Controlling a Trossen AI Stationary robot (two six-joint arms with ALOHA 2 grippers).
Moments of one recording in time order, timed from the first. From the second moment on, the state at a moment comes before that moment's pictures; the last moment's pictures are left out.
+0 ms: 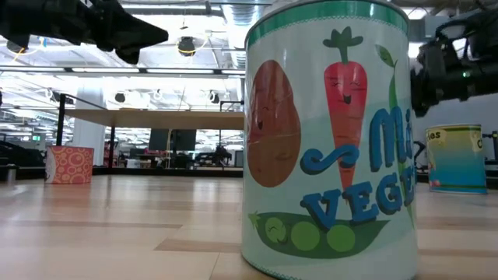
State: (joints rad) left arm -0.14 0.73 0.29 0.37 -0.22 0.10; right arm -0.47 0.18 0.01 0.18 -0.03 0.16
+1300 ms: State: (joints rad) left arm -0.14 0.83 0.29 0.45 -0.25 0.07; right arm 0.59 0.84 0.71 -1.03 0.53 0.94
